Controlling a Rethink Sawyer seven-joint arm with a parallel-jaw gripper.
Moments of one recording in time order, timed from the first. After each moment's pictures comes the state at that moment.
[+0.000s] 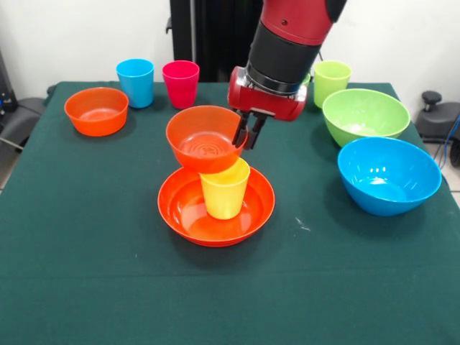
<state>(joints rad) -0.08 -0.55 -0.07 1.48 -0.35 0.64 1.95</state>
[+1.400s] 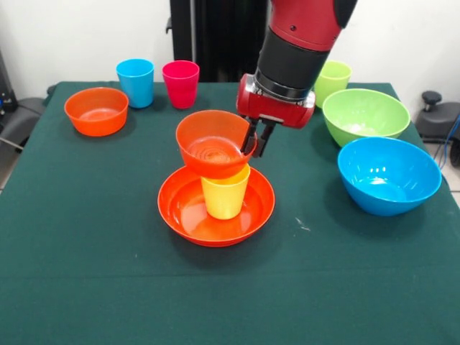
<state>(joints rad) -0.04 -0.52 -0.12 1.47 -0.28 0.56 1.95</state>
